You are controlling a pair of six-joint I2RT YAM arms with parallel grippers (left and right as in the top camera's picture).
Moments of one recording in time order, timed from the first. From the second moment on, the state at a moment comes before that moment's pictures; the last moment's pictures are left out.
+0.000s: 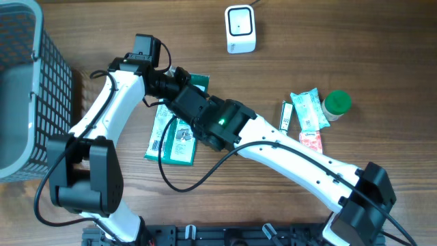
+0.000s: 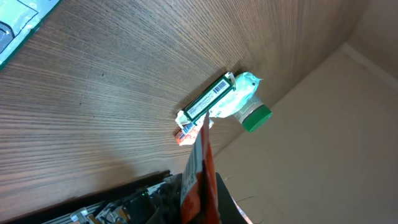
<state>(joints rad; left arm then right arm) -0.15 1.82 1.33 -0.83 0.86 -1.01 0.95 1.78 1.55 -0.99 0.36 -0.24</state>
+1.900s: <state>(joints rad) -0.04 1.82 1.33 -0.67 -0.06 -0.50 0.32 1.89 1.54 -1.61 -1.05 -1.10</state>
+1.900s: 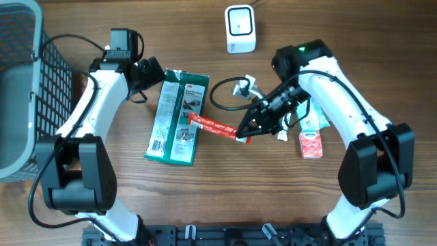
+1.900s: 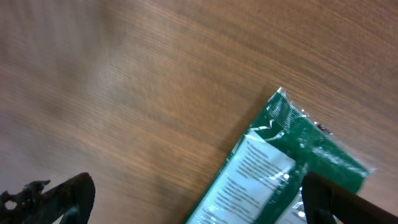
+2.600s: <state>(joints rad) -0.04 1.82 1.33 -0.65 -0.11 -0.27 0.28 1.88 1.86 -0.98 -0.71 -0.54</state>
